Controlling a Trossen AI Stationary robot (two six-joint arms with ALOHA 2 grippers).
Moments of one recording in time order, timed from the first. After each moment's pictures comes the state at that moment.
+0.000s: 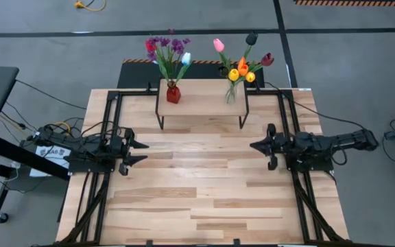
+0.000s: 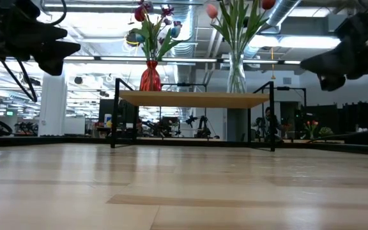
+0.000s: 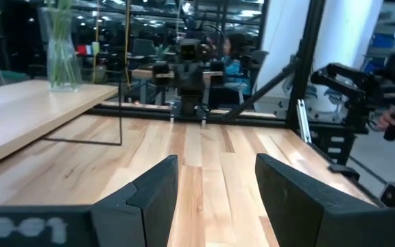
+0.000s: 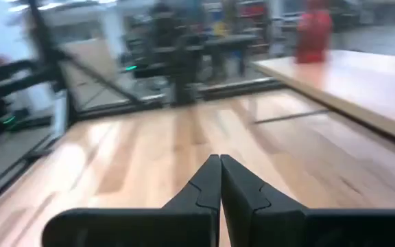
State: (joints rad) left arm -0.28 0.02 0.01 0.08 -0.27 -0.09; right arm 0.14 0.12 0.01 0.05 0.20 0.10
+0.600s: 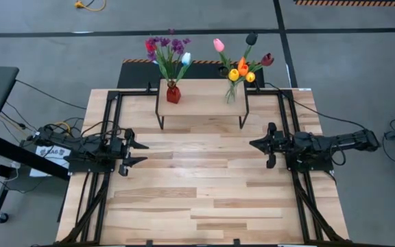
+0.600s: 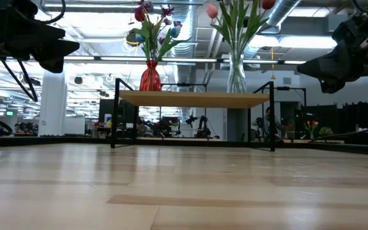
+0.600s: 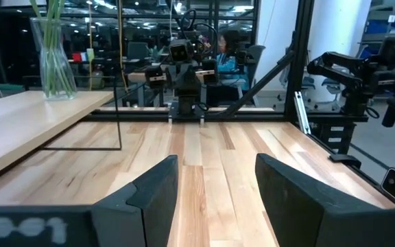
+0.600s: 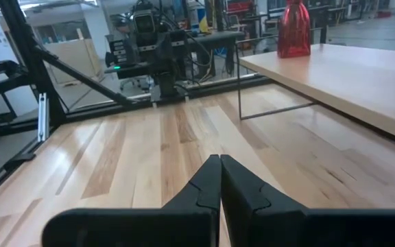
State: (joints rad) left arm -0.28 0.02 0.01 0.07 -0.24 -0.01; right arm 0.12 0.15 0.01 0.05 0.24 0.13
